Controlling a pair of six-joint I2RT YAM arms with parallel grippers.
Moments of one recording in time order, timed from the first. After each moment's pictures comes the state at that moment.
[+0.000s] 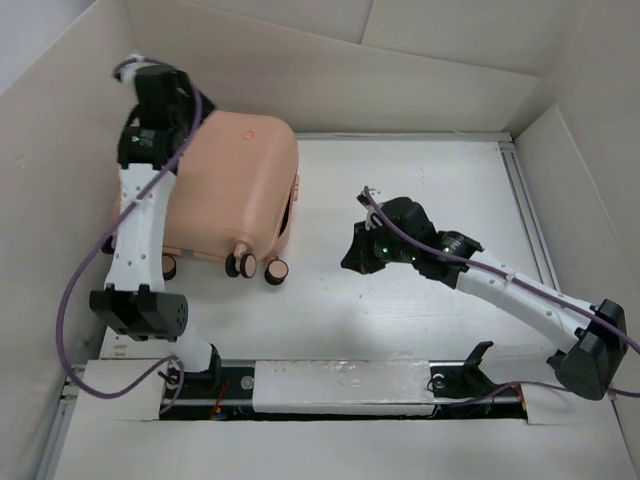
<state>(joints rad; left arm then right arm) -0.17 1.54 1.93 -0.79 -0.24 -0.71 0.82 1.23 1.04 -0.44 -0.21 0.52</state>
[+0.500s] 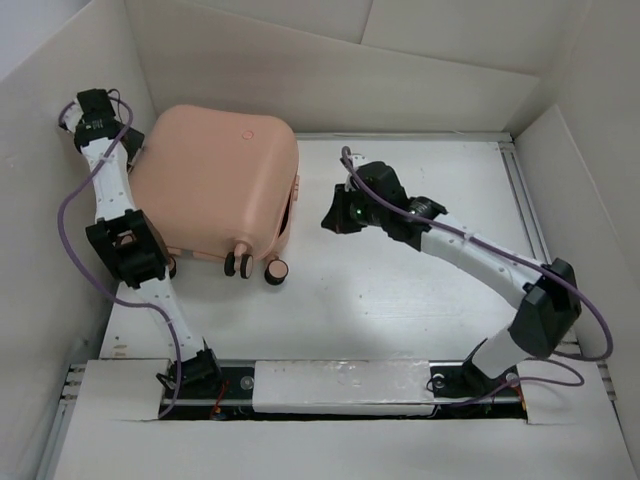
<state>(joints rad) 0.39 2.12 2.27 -0.88 -0.15 -0.78 0.76 1.51 1.33 -0.38 -0.13 0.54</state>
